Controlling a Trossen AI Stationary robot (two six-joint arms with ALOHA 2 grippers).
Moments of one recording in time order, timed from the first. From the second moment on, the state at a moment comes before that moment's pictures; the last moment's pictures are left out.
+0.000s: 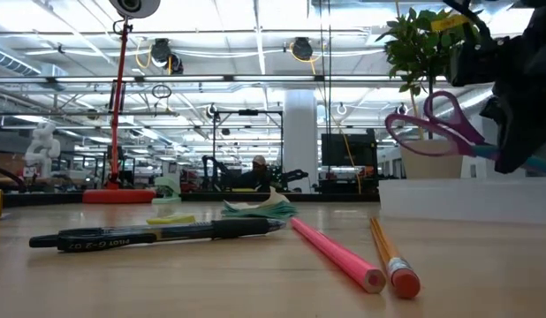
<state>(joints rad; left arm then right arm) -0.48 1.50 1.24 -0.33 -0.46 -0.38 0.49 1.19 0.62 -0.74 0.28 0.88</state>
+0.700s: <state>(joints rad) -0.45 1.50 1.24 -0.33 -0.45 -0.38 0.46 1.20 0.60 -0.80 0.29 0.97</state>
